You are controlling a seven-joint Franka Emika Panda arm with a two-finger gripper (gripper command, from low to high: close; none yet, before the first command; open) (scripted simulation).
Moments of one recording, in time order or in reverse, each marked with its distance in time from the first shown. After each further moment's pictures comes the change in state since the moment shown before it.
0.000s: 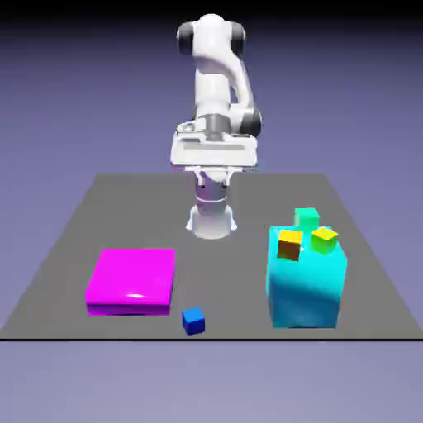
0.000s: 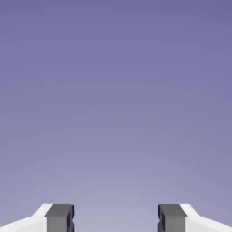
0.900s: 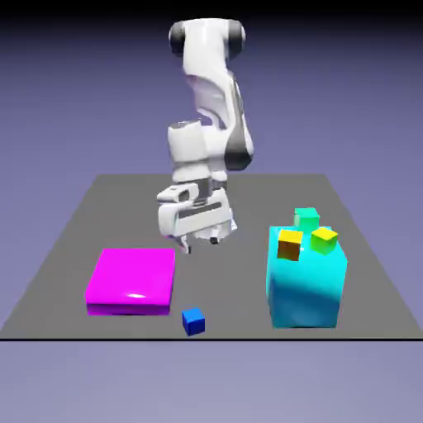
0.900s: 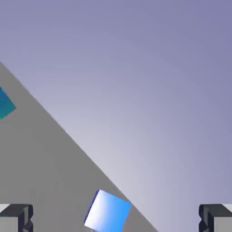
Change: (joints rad) arm 0.211 0.480 -0.288 0.284 0.324 -0.327 -1.174
